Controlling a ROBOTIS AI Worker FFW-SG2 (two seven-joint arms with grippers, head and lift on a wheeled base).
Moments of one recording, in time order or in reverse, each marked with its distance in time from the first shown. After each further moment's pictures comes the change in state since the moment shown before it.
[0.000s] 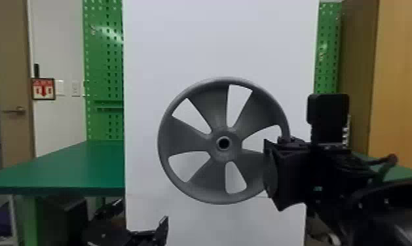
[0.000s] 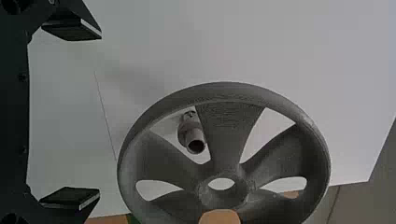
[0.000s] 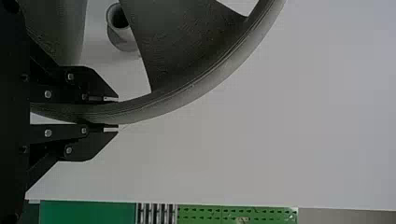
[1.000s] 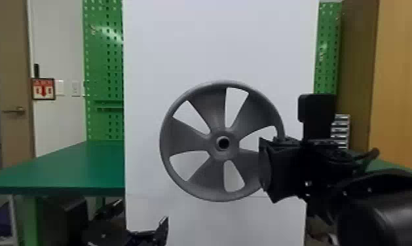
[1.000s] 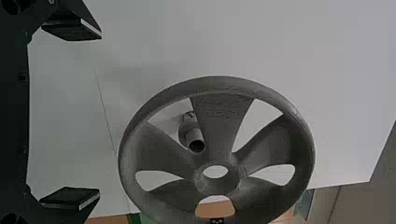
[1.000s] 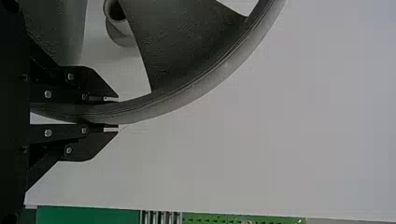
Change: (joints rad) left arm 0.001 0.000 -0.001 0.002 0.000 0.000 0.000; right arm -0.061 0.000 -0.002 0.114 -0.010 -0.026 0.000
